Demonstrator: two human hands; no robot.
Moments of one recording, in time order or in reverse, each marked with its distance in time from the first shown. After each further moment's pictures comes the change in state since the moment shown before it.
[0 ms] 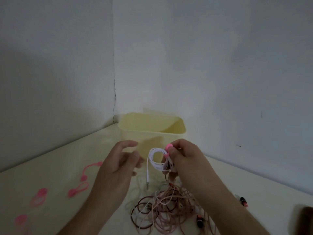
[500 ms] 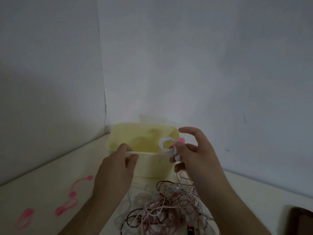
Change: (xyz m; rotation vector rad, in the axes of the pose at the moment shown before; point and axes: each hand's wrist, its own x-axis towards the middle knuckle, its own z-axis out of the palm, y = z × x) left_hand 0.042 -0.002 0.024 0.711 0.040 0.194; right_hand 0.005 -0.009 -0.039 0.326 0.237 -0.091
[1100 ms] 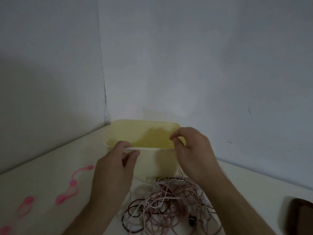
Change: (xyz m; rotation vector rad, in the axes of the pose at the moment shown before) left_hand -0.025 -0.002 0.003 -0.125 0.114 -0.035; right_hand 0.021 0.027 0.000 -0.762 -0.026 -0.377
